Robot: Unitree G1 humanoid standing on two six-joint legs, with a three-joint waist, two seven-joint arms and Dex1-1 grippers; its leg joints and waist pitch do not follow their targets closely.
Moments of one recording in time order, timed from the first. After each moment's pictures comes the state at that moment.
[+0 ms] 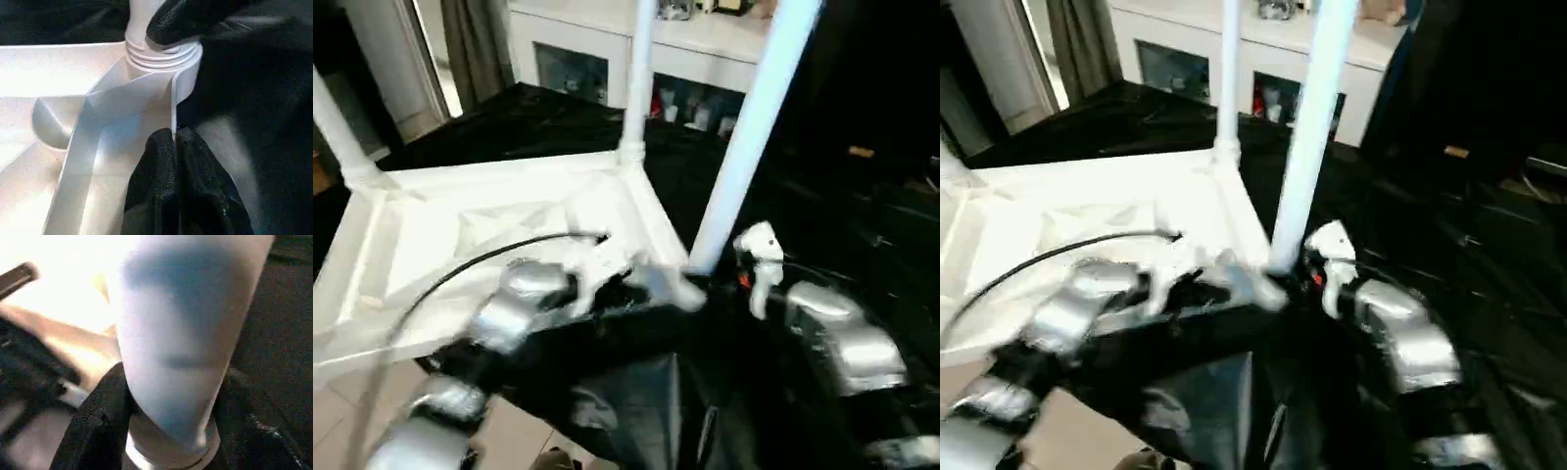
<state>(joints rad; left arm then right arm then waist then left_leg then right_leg) -0.62 0.20 -0.30 0.61 0.04 0.14 -0.92 -0.37 -0.26 0.05 0.33 0.19 0.31 0.61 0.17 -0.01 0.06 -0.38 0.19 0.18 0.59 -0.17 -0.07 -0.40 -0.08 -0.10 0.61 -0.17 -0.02</state>
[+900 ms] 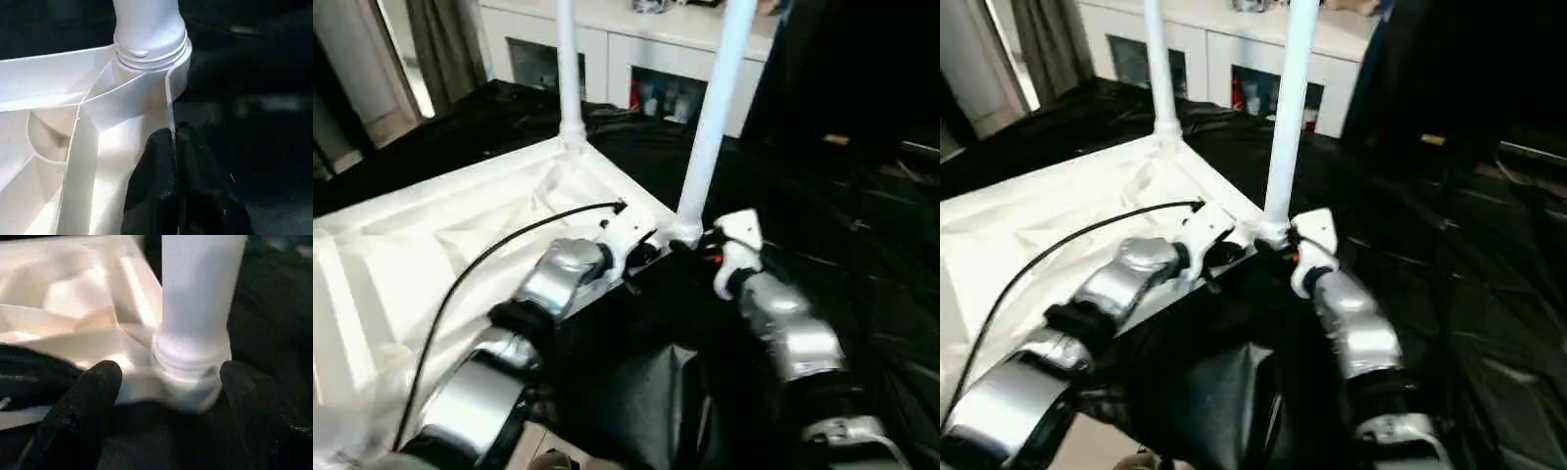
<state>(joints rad) -0.78 0.13 -0.26 0.87 0.08 0.10 -0.72 -0.44 -0.15 0.00 0.42 0.13 0.23 0.41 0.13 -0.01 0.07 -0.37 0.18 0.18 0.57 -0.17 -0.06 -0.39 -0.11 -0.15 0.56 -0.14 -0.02</state>
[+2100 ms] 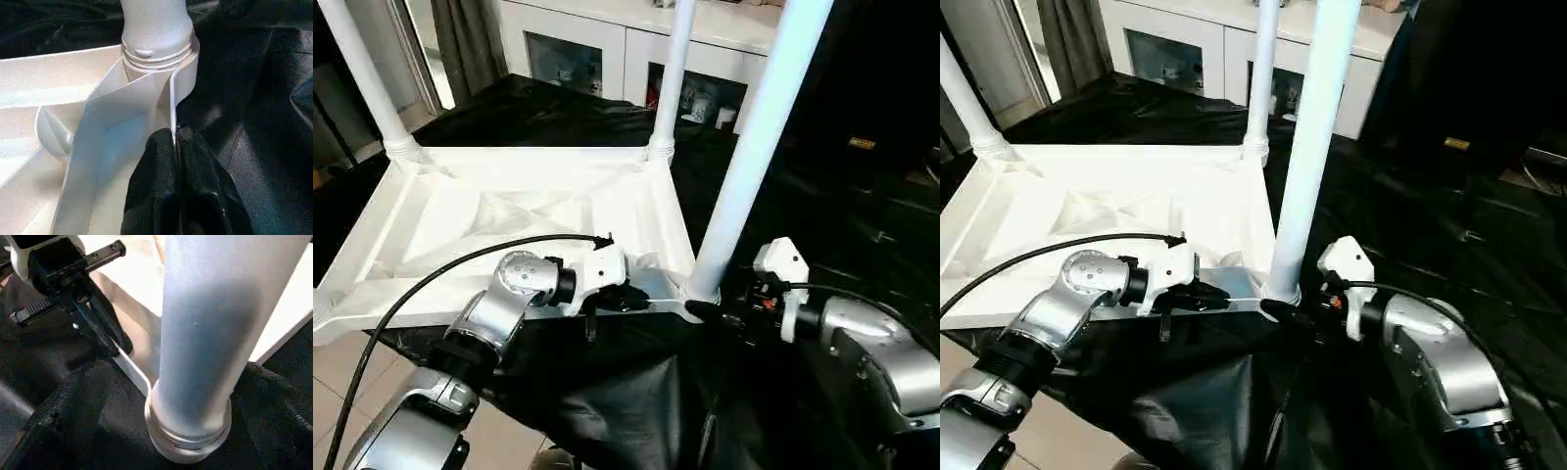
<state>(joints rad) -0.59 0.33 -0.34 0.57 0.03 -0.09 -1.15 -0.19 -0.48 0.09 -0.04 0.28 0.39 0.88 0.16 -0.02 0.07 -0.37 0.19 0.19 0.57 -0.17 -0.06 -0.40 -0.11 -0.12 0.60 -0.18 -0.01</state>
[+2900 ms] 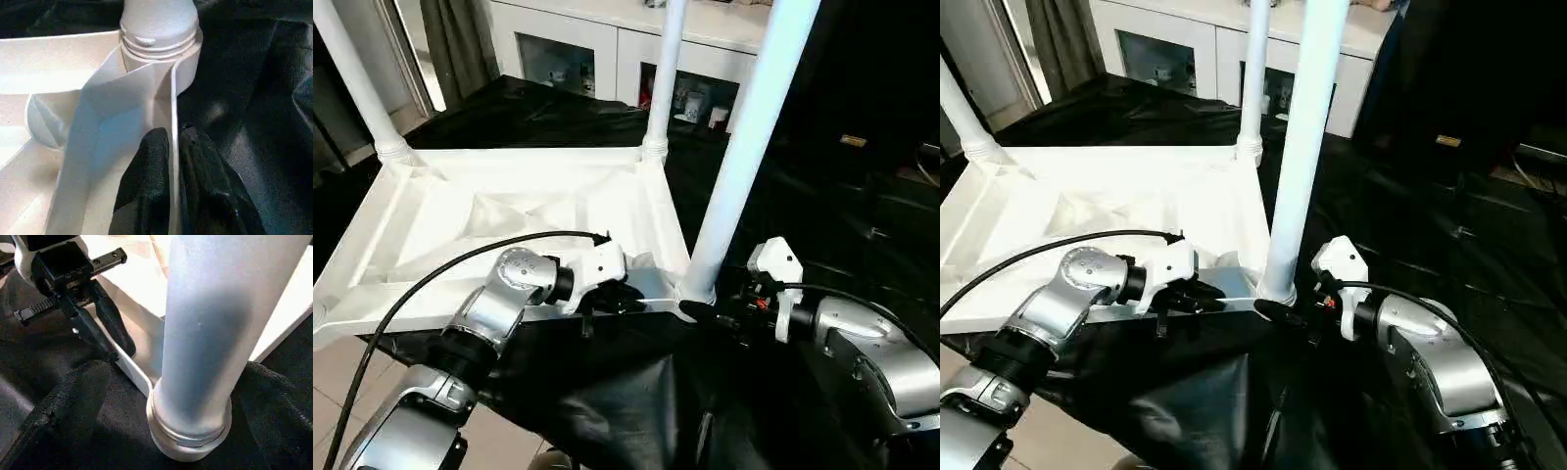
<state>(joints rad) -0.60 0.34 -0.36 0.54 0.05 0.03 -1.17 -0.18 -0.48 0.10 -0.07 0.28 0.40 0.86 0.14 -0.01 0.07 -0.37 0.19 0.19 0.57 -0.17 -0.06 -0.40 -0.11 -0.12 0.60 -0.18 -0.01</state>
